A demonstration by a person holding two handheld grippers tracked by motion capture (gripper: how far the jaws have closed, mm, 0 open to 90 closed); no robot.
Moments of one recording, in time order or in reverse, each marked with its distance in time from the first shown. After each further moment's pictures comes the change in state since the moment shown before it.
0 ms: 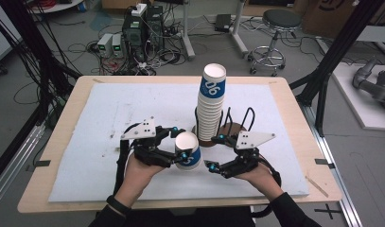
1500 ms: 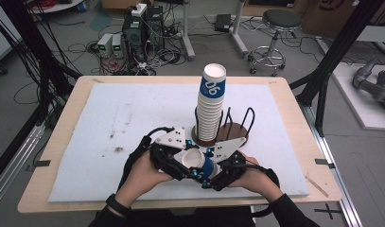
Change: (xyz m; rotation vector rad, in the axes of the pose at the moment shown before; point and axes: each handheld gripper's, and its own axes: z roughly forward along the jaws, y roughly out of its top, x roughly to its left) left arm -0.021 0.016 0.037 0.425 -0.086 0.151; right arm 0.021 0.007 0.031 0.363 0.087 -0.169
